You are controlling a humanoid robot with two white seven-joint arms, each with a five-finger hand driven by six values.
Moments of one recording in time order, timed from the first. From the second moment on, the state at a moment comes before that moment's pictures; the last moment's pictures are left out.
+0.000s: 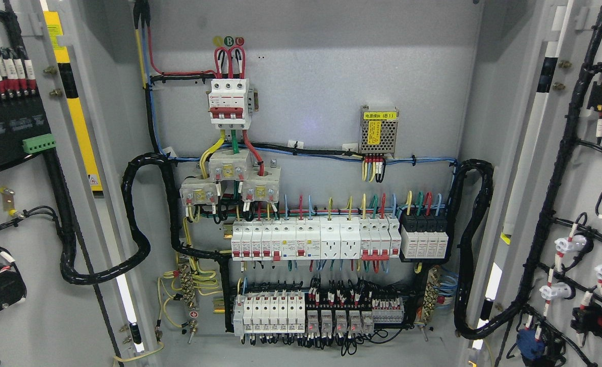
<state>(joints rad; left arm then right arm) 0.33 0.53 0.39 -1.65 1.00 -0.30 -0.61 0.38 -0.11 -0.45 -2.03 -0.49 -0.54 0.43</state>
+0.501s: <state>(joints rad) 0.34 0.52 0.29 -1.74 0.95 -0.31 -0.61 0.38 -0.14 -0.36 -2.03 -0.49 -0.59 0.42</state>
